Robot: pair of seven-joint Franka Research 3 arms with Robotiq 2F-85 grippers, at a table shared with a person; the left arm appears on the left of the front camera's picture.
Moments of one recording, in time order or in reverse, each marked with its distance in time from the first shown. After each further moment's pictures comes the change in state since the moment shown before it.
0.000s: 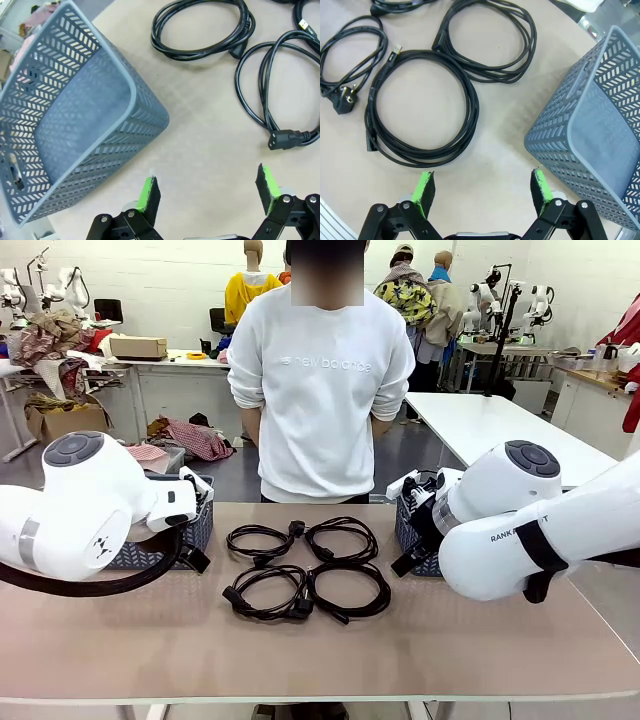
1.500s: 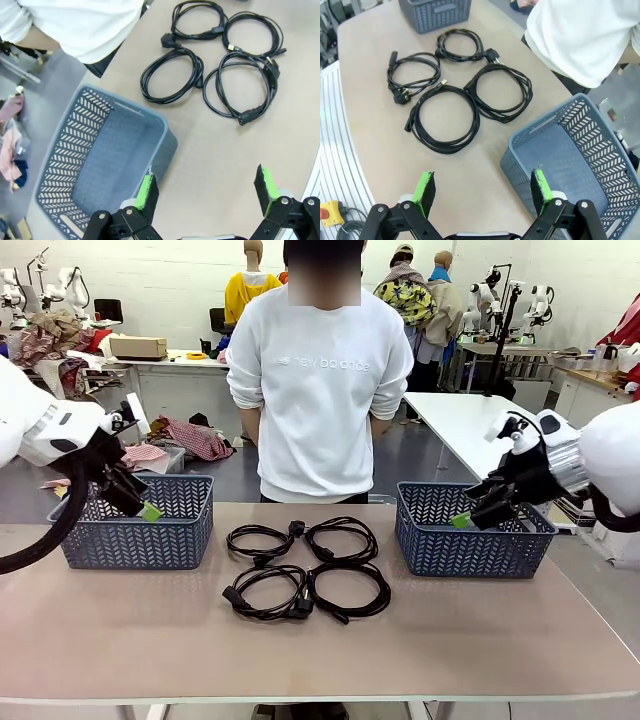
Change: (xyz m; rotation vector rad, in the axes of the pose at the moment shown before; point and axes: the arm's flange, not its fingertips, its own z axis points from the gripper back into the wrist) left arm 0.008 0.100 0.119 -0.290 -0.205 -0.387; right arm -0.031 -0.112 0.117 0.268 -0.334 0.243
